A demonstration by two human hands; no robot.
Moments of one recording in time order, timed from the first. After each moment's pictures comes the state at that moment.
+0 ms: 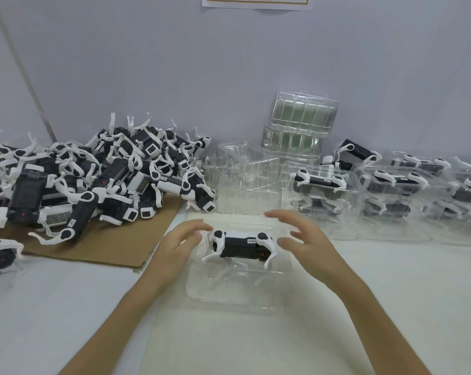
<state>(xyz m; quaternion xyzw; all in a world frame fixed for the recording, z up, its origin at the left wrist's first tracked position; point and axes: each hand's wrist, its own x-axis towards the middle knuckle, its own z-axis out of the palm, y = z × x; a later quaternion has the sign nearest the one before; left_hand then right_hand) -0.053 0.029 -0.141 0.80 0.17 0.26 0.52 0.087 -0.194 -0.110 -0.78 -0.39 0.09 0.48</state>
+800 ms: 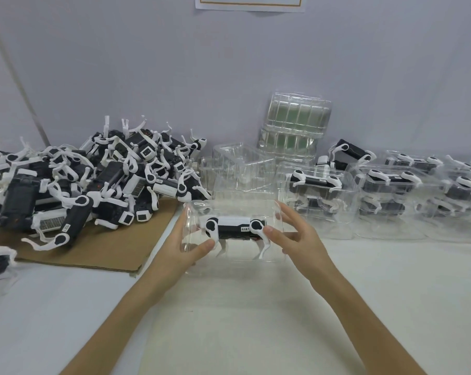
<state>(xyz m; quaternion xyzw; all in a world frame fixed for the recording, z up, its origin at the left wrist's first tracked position) -0.056 0.022 -0.136 0.77 0.14 0.22 0.59 0.084 -0.183 -0.119 -0.73 -0.30 0.12 0.61</state>
